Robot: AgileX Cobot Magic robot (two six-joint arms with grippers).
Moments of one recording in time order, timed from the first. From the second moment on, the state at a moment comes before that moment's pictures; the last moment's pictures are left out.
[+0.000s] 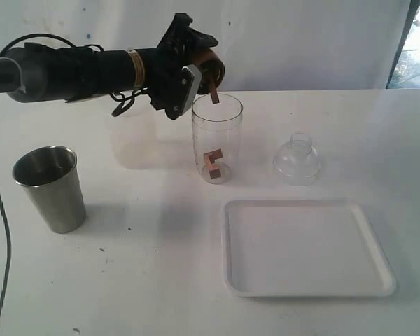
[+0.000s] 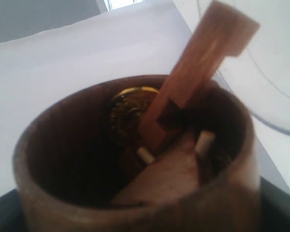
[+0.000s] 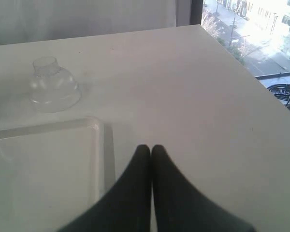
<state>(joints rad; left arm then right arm) -0.39 2.20 -1.67 1.17 -0.52 0.79 -0.08 0.00 0.00 -0.02 0.36 0.05</state>
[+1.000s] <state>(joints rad) -0.44 2.20 -1.67 1.09 -0.40 1.00 -0.08 0.00 0.00 -0.02 0.36 0.05</state>
